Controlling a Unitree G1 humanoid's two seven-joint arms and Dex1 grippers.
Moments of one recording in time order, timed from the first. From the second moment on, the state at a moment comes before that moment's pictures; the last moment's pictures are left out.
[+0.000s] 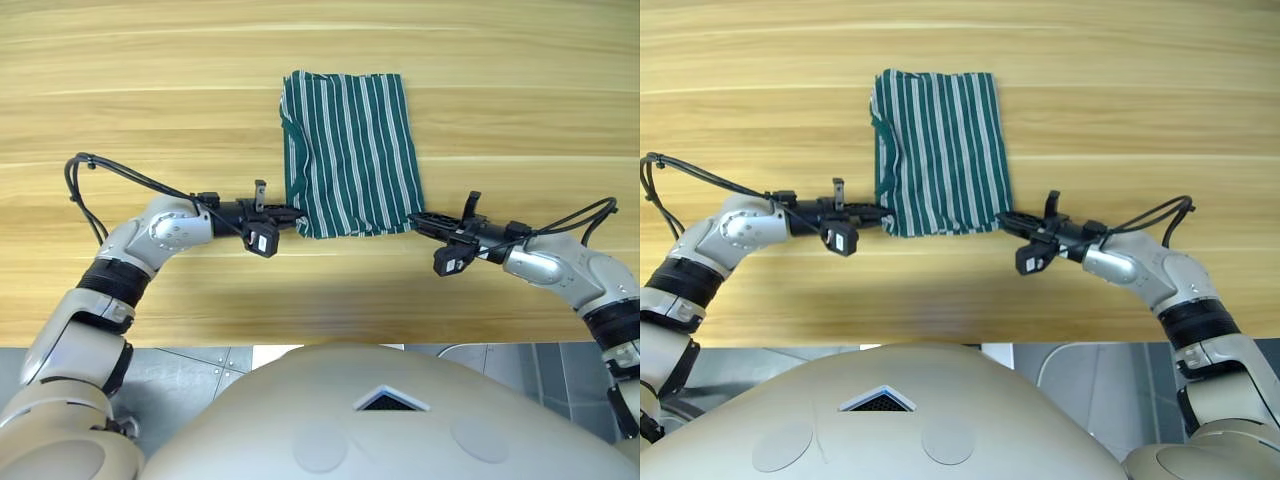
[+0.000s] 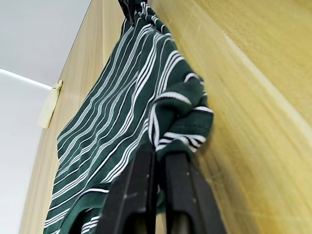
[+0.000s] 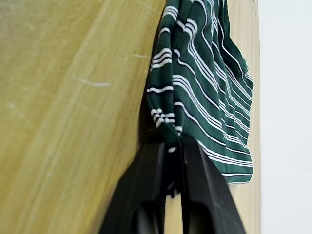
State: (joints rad) left arm -0.22 0.71 -0.52 0.45 0.35 -0.91 -0.62; right arm -0.02 -0.87 0.42 0.26 -0.64 -0.82 0.21
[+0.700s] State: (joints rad) left arm 0.30 0.84 -0.31 0.03 0.16 -0.73 -0.56; right arm 0.32 -0.91 0.30 -0.12 -0.17 -0.76 0.41
